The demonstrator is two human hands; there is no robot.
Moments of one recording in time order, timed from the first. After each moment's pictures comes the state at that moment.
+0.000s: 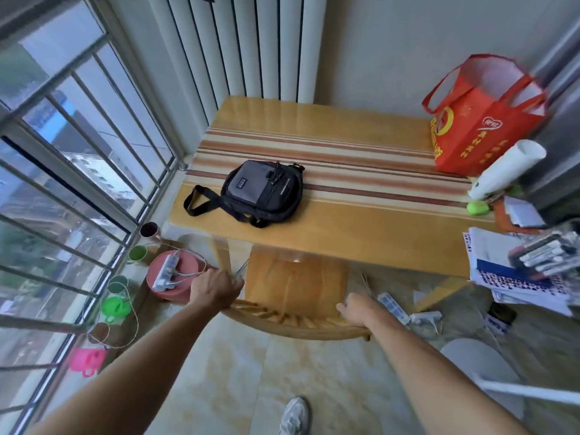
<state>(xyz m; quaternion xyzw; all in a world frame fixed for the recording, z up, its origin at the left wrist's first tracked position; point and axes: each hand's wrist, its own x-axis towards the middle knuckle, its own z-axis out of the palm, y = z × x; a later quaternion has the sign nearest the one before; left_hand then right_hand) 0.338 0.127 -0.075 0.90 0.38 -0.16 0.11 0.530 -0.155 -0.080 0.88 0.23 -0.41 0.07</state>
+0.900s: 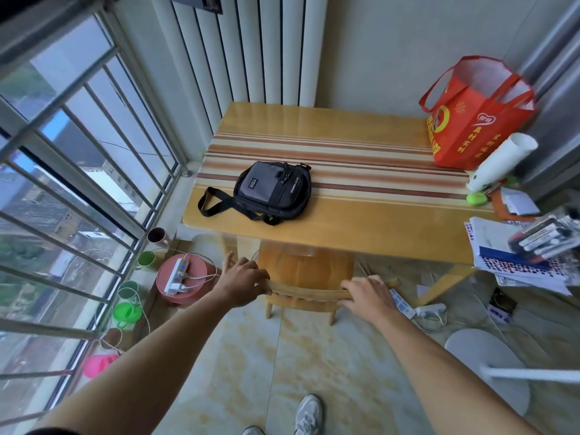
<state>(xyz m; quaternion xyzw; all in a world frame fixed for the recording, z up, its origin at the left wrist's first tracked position) 0.323 0.126 -0.044 0.97 0.13 -0.18 0.09 0.486 -0.150 -0.046 0.89 0.42 -0.18 0.04</state>
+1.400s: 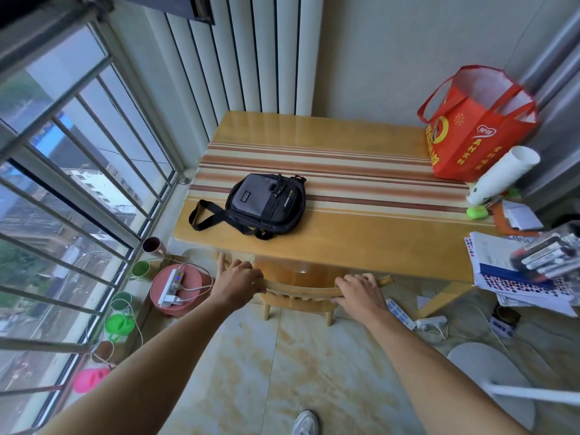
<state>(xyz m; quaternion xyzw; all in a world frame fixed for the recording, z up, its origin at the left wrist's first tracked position) 0.368 0.132 -0.042 0.97 0.19 -0.14 0.10 0.531 -0.125 -0.049 0.90 0.41 -0.16 0.04</state>
